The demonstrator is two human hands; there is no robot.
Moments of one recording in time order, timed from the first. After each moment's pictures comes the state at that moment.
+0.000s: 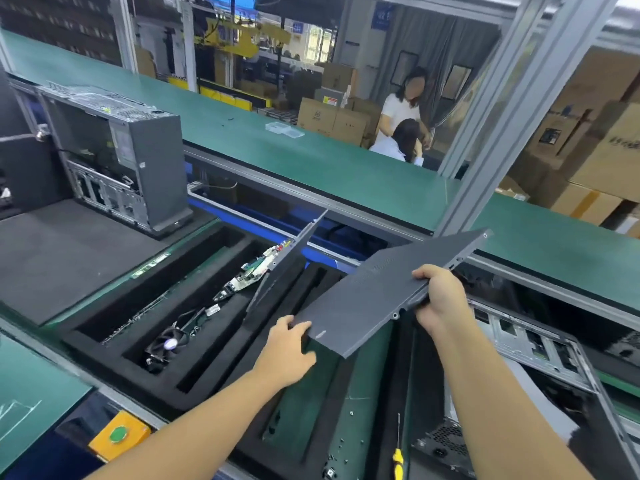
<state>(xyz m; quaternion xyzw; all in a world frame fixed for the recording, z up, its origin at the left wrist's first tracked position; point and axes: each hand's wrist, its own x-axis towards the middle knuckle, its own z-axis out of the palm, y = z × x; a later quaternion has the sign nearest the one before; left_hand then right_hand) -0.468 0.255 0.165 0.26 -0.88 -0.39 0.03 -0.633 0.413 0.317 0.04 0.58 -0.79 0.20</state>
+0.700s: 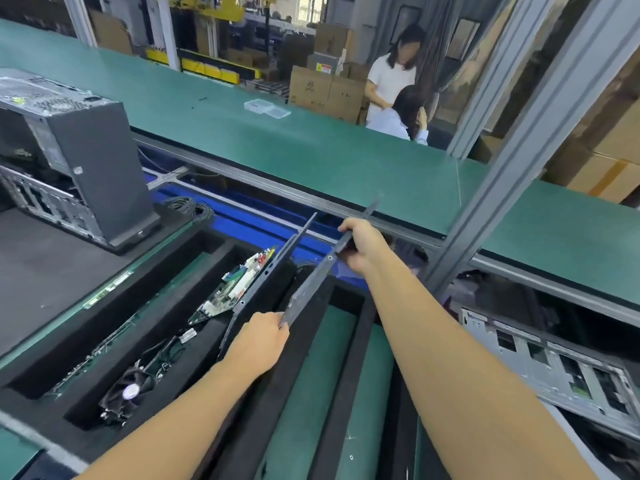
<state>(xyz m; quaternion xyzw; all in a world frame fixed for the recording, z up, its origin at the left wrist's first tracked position) -0.571 0.171 0.184 0.31 -0.90 -0.32 0.04 -0.776 0.230 0.294 0.03 0.62 -0.72 0.32</state>
